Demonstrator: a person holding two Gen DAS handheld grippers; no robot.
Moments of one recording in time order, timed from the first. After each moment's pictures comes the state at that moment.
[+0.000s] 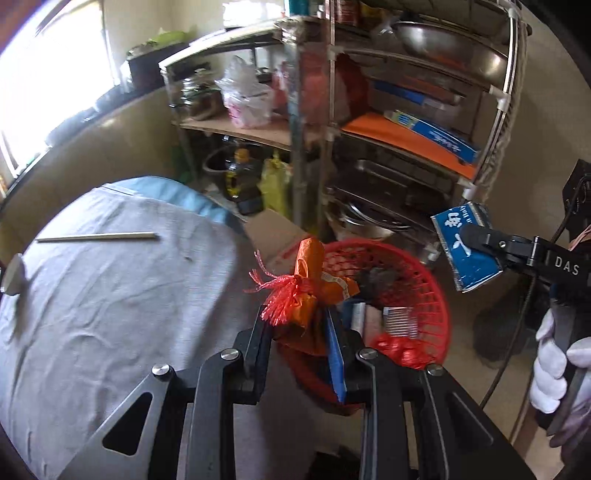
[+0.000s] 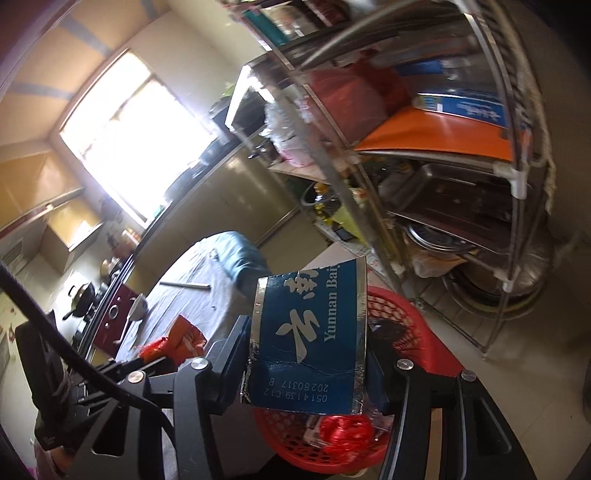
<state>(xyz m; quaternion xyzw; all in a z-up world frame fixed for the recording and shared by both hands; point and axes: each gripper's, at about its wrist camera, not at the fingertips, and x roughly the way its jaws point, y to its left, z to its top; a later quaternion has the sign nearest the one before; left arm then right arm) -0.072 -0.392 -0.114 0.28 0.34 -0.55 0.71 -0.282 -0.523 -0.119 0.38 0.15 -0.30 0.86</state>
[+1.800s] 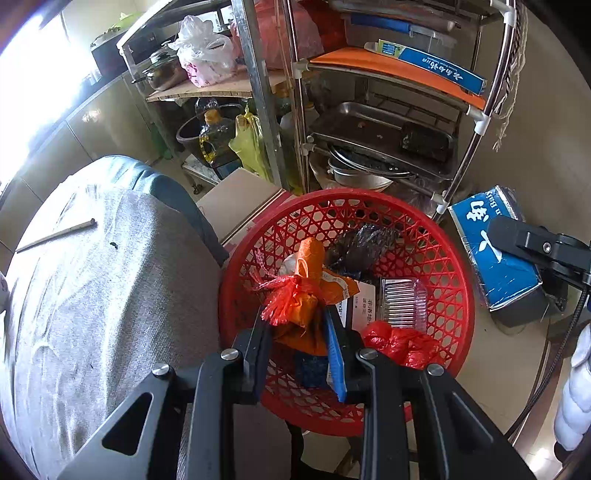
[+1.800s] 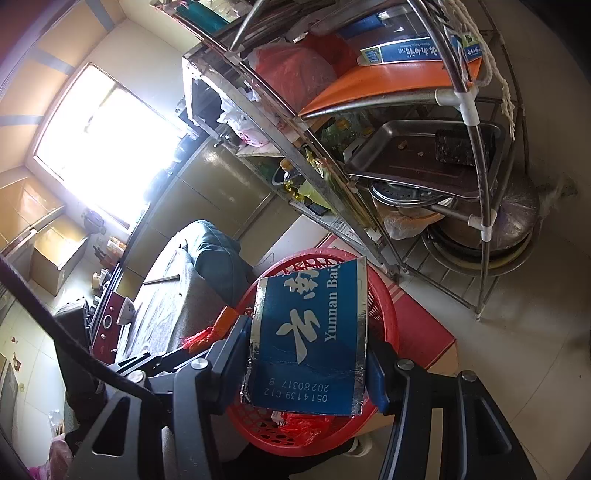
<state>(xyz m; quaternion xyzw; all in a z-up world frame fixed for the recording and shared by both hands) -0.103 -0.452 -0.182 0.36 0.37 -0.53 0.68 -0.303 -0.540 -0.172 0.44 0.17 -0.31 0.82</state>
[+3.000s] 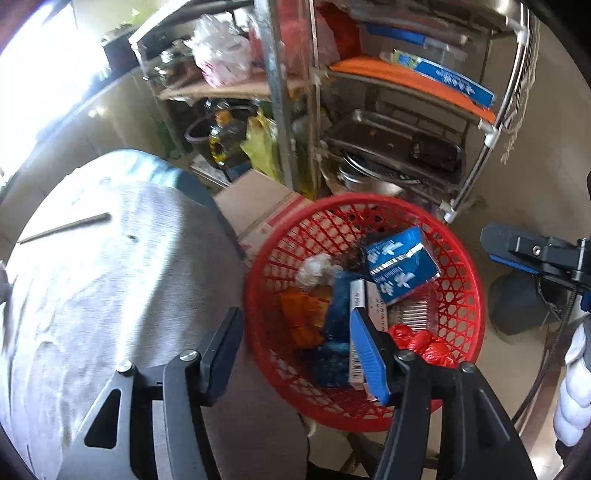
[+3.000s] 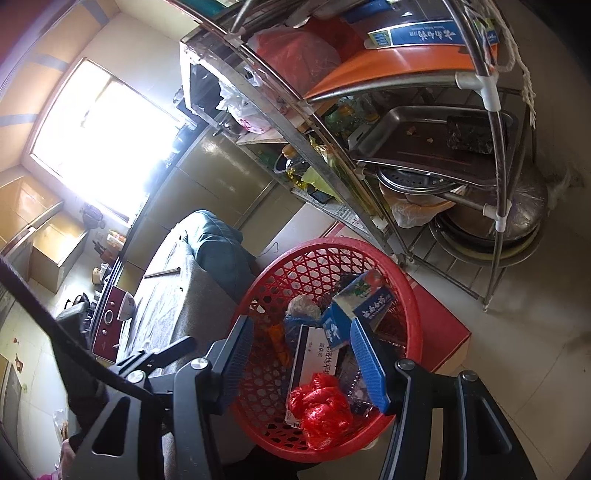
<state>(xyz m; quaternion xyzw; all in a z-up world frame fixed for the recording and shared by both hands) -0.081 -0.434 -0.172 0.34 0.36 -0.52 0.69 -0.283 -0.541 -0.174 0.45 0.19 -0.29 0.82</state>
